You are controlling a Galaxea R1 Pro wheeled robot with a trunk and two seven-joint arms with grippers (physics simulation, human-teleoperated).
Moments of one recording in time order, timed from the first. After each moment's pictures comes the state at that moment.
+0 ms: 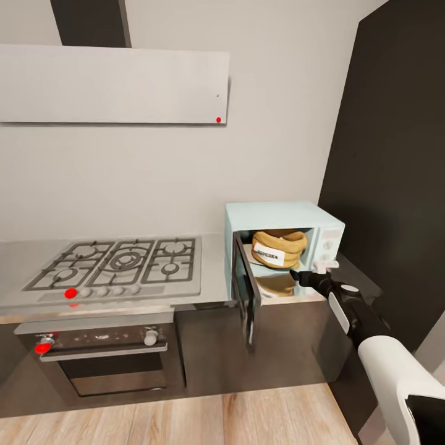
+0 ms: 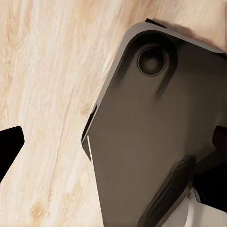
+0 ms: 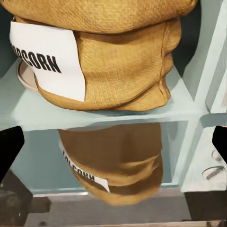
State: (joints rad) left arm 0.00 -0.02 0.00 -0.07 0.40 -0.09 0.16; right arm -0.86 -0.15 -0.07 -0.66 -0.06 0.20 0.26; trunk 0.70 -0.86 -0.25
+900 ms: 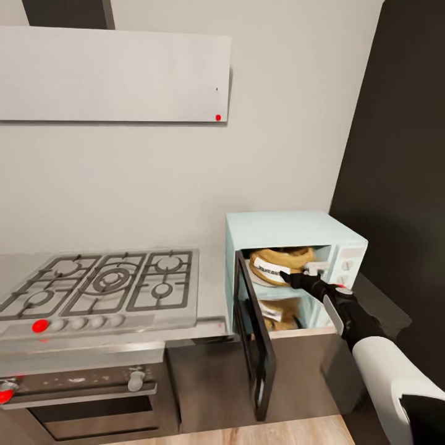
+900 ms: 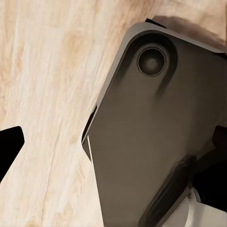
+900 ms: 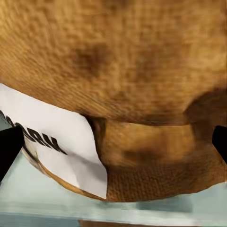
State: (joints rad) left arm 0.00 -0.02 0.00 -0.07 0.40 -0.09 0.16; right arm -0.86 -0.13 -0.07 -0.63 -0.06 0.15 0.37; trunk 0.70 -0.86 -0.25
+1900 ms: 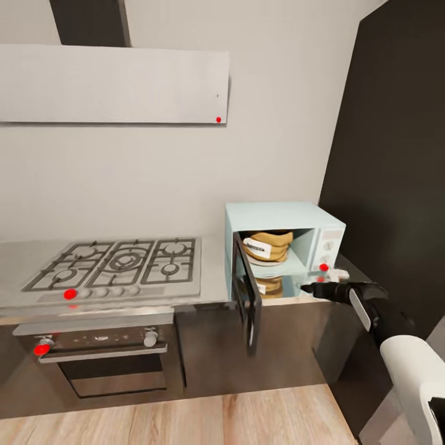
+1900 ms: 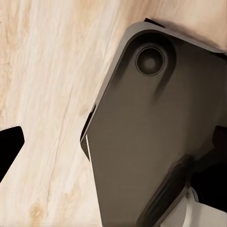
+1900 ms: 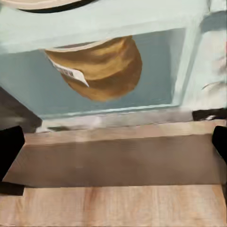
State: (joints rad) left arm 0.00 -0.02 0.01 -0.07 0.40 -0.09 0.16; right arm -0.86 -0.25 -0.07 -0.71 -0.05 0.61 0.41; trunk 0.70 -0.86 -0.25
